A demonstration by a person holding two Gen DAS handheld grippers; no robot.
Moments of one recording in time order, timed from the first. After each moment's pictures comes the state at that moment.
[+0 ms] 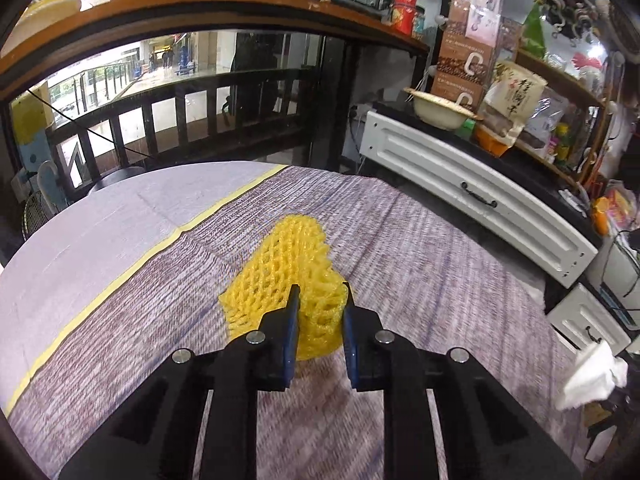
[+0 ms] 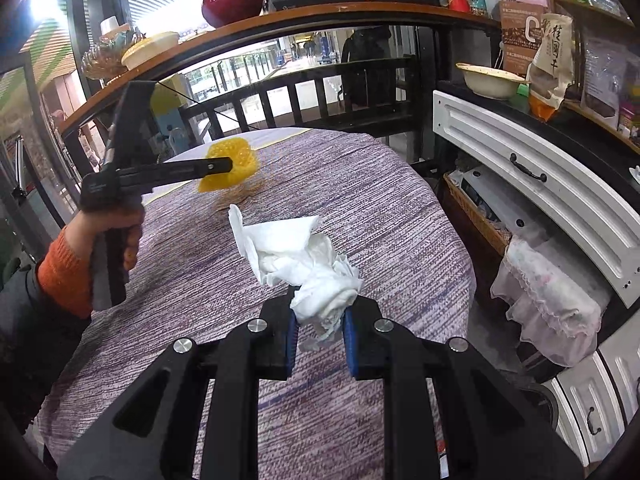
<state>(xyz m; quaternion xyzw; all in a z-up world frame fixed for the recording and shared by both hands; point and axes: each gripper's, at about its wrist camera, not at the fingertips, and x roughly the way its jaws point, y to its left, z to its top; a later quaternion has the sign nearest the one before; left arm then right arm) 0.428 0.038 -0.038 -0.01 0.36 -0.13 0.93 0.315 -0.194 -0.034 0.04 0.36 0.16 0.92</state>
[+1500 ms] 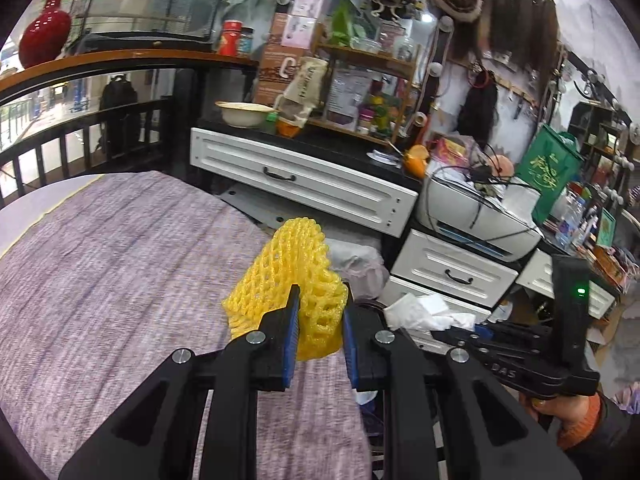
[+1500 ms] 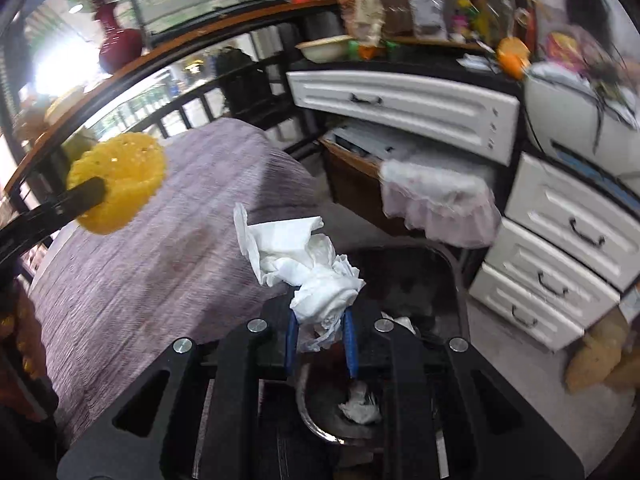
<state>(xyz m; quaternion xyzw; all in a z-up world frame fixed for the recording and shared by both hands) 0.205 -0.117 -0.023 0.00 0.30 -0.35 0.89 0.156 -0.332 -0.079 0.16 0.39 -0.04 0.91</state>
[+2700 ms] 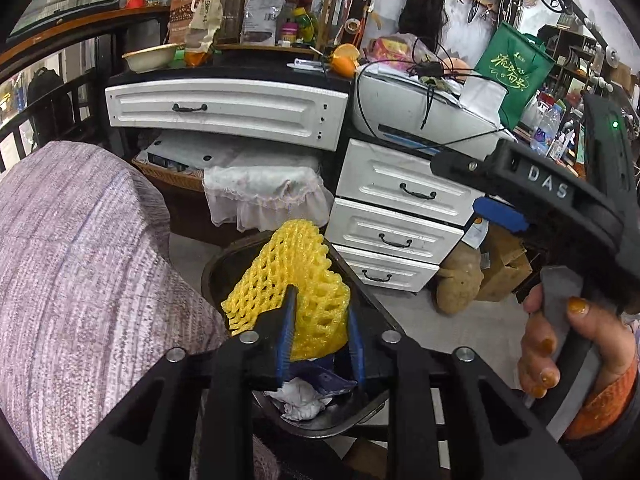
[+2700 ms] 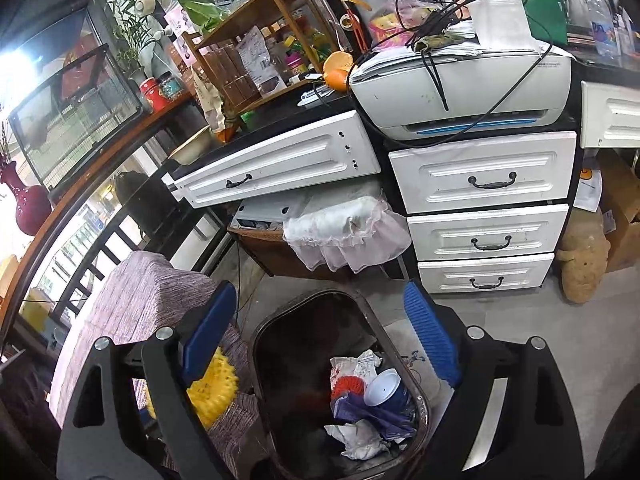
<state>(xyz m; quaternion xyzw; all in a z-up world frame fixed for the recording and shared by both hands) 0.179 -0.246 -0.095 0.09 0.38 -0.42 0.82 0.109 -0.417 -0.066 0.30 0.25 -0.22 0.89</state>
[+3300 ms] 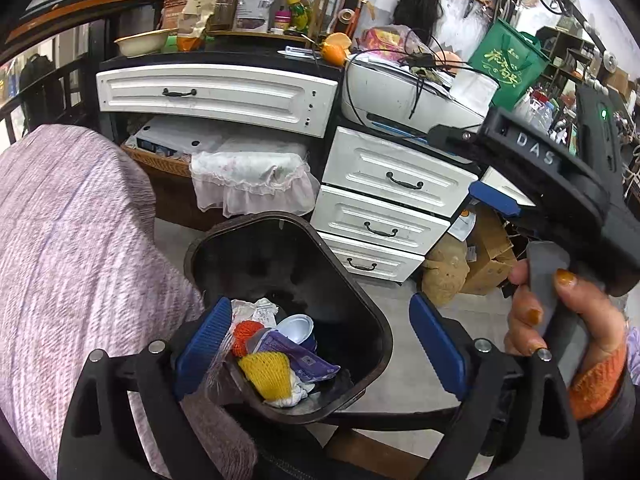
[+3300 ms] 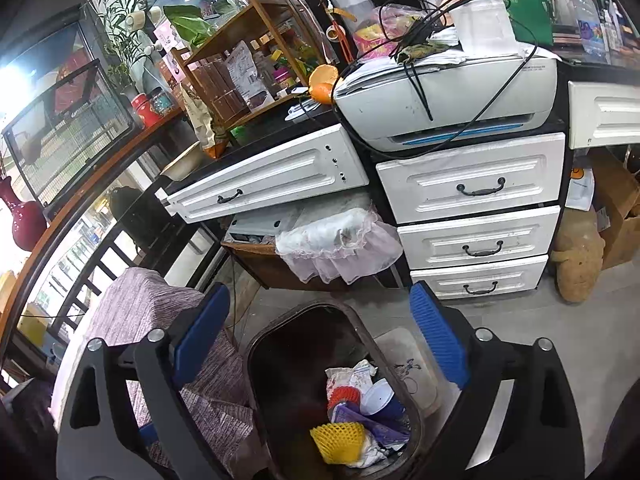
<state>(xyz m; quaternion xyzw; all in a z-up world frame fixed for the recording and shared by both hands) 0.167 -0.240 -0.096 0.07 0.40 -0.43 0.81 0.098 -0.426 -0.063 0.30 0.23 -0.24 0.89</state>
